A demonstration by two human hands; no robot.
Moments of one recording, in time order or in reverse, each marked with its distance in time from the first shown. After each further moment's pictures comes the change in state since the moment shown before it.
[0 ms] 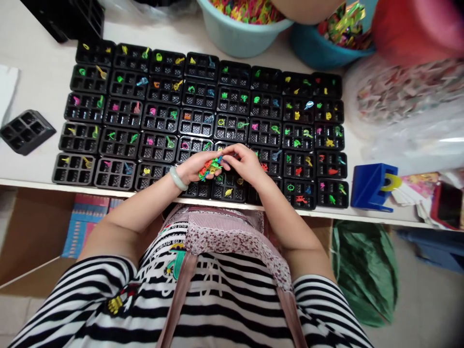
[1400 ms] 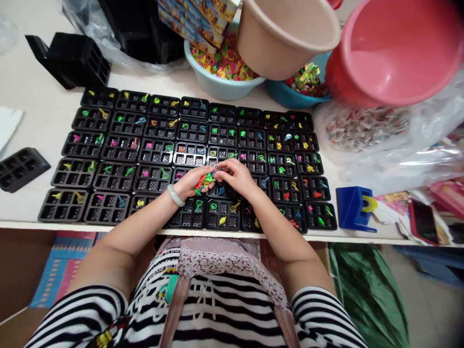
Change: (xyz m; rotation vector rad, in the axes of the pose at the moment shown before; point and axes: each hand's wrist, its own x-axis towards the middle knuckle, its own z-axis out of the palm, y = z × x) left_hand 0.025 0.033 -0.003 -0.042 0.066 0.120; right_hand 0.045 0.013 -0.017 -0.163 0.063 -0.055
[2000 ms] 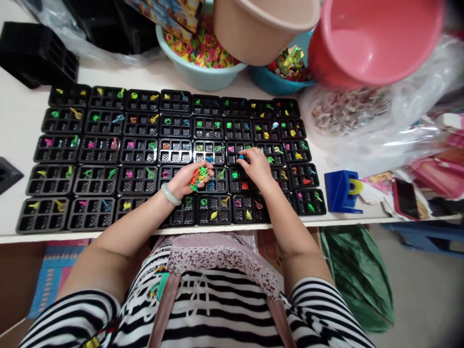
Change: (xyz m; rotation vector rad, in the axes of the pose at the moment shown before) left_hand 0.011 -0.003 0.020 -0.070 0.007 -0.088; right_hand -0.026 0.046 -0.070 -0.307 0.213 0.175
